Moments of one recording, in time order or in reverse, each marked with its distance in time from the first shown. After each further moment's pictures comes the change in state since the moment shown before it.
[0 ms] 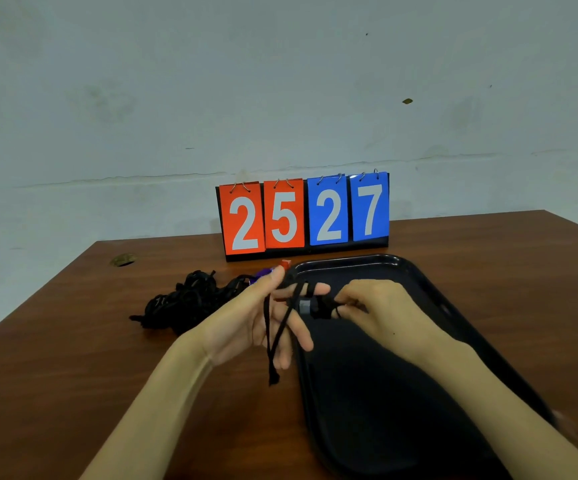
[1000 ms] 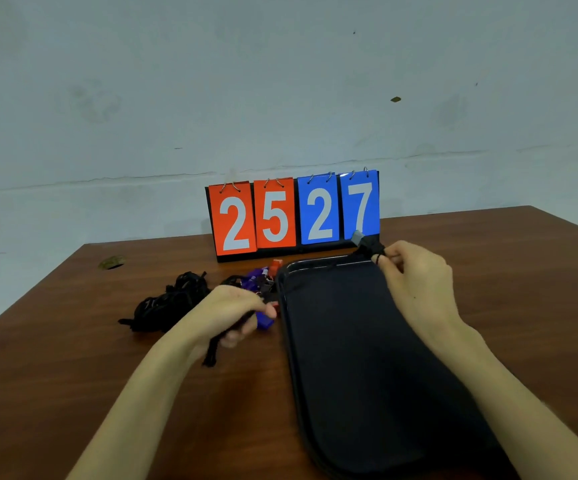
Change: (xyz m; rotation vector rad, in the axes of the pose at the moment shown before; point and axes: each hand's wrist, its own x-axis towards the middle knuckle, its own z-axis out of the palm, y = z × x) left_hand 0.005 -0.006 -0.018 0.346 0.554 -0.297; right_hand 0.002 0.027 -0.016 0.032 0.540 0.394
